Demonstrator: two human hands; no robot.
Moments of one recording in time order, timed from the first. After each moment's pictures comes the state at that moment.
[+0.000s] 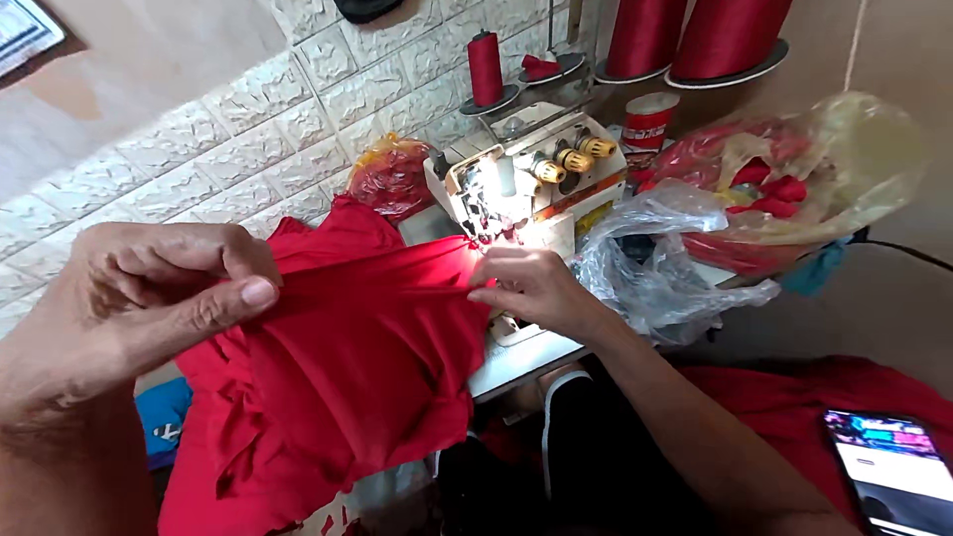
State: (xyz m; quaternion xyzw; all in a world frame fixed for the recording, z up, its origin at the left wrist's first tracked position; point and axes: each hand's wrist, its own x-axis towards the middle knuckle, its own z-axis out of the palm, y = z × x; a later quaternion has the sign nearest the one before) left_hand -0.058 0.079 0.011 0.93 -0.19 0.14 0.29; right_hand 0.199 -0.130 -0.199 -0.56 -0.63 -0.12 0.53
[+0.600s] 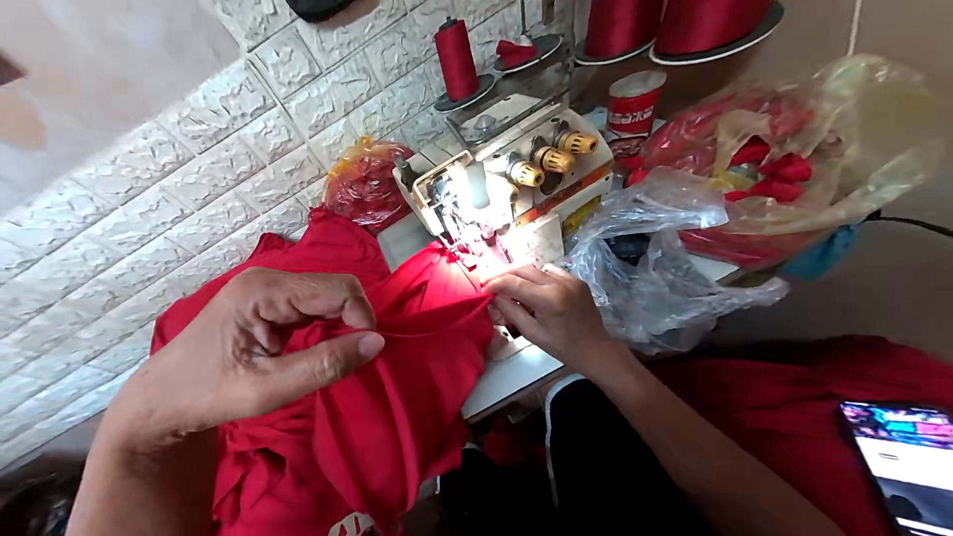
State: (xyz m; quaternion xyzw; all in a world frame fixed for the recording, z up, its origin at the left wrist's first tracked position) left_hand 0.007 0.036 -0.018 0.94 -0.20 0.06 0.28; right_hand 0.206 -0.136 -0.241 -0.65 -0.51 -0.29 0.49
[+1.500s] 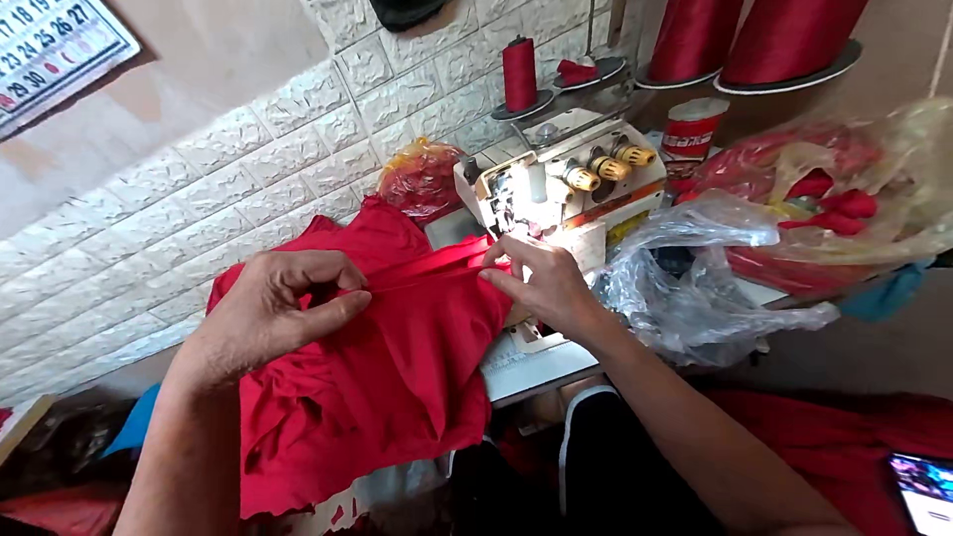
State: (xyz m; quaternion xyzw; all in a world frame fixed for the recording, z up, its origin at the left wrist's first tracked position) left_hand -0.051 0.064 -0.024 0.97 -0.07 0.17 0.18; right_hand 0.192 -0.105 -0.190 -0.62 -0.55 -0.15 0.53
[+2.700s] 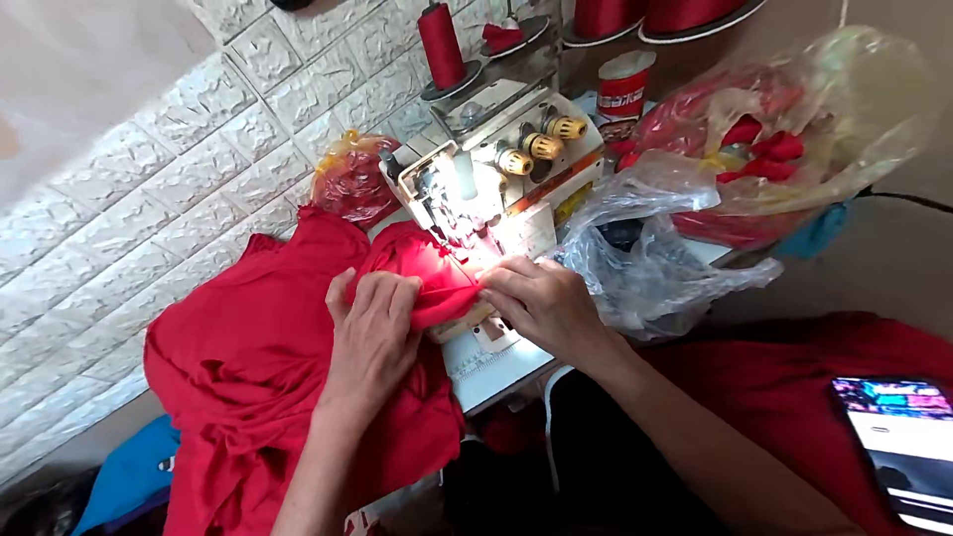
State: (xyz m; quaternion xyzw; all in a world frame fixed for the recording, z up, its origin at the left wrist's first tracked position) left_hand 0.043 0.036 -0.151 0.95 -0.06 0.27 -0.15; right_hand 0.197 -0.141 -0.233 -0.67 -0.50 -0.29 0.46
